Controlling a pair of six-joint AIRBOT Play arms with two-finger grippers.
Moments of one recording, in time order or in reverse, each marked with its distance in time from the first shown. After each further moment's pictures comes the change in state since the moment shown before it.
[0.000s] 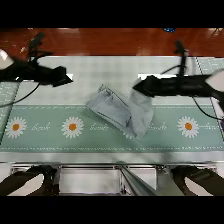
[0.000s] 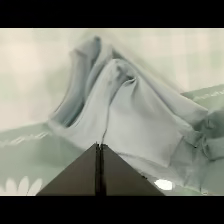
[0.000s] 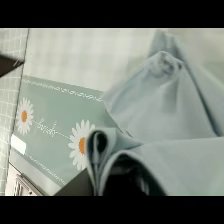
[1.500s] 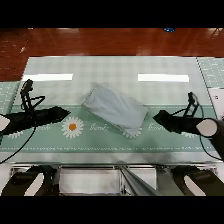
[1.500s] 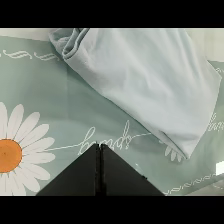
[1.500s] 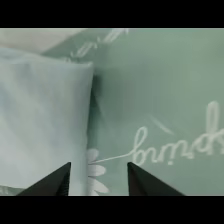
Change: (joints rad) left arm 0.027 0.426 -0.563 -0.109 0.146 0.030; right arm -0.155 0.362 -0.654 -0.392 -0.188 0.483
